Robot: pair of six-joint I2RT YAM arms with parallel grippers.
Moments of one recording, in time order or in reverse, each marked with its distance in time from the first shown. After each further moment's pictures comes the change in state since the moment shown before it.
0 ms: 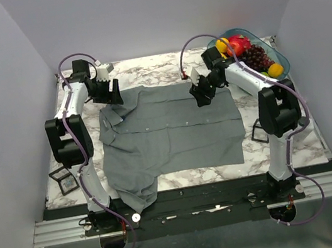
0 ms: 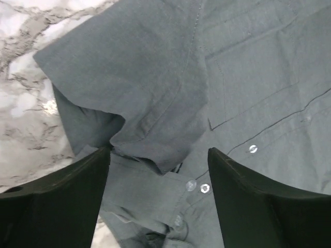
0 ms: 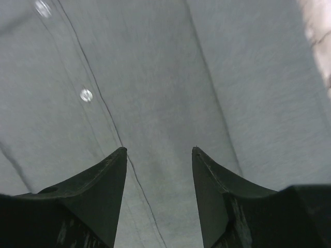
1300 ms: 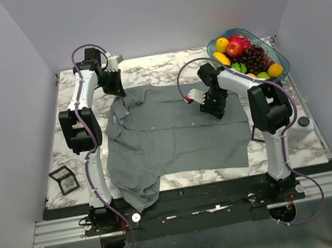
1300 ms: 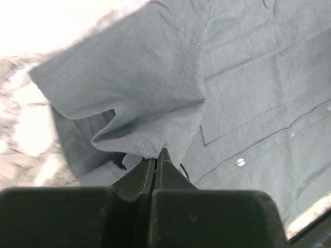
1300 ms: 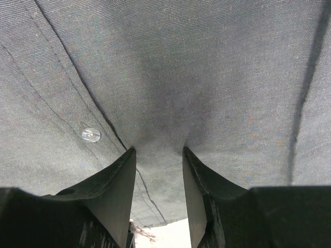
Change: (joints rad) left arm -0.083 0.251 0.409 -0.250 -0.022 -0.085; right arm 0.026 0.118 -0.058 -0.214 0.443 -0.167
